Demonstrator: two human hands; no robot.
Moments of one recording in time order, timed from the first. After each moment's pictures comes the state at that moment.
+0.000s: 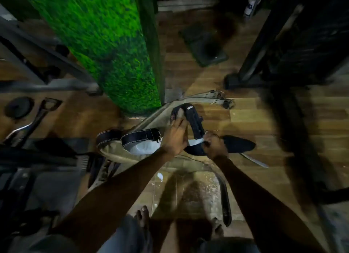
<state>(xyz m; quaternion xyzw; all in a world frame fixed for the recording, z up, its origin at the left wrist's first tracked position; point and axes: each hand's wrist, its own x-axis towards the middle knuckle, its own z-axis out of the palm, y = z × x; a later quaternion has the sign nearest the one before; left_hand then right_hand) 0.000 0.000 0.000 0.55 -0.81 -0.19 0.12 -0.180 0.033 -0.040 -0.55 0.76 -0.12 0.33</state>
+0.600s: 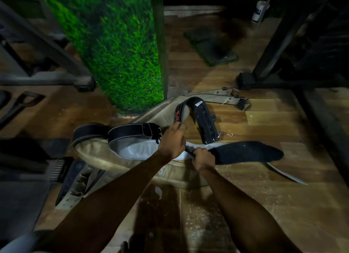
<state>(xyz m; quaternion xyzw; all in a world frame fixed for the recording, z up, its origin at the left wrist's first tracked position) 0.041 -0.035 -0.203 0.54 -0.81 -0.16 0.17 -0.102 0.008 -0.255 -0.63 0.74 0.00 0.23</state>
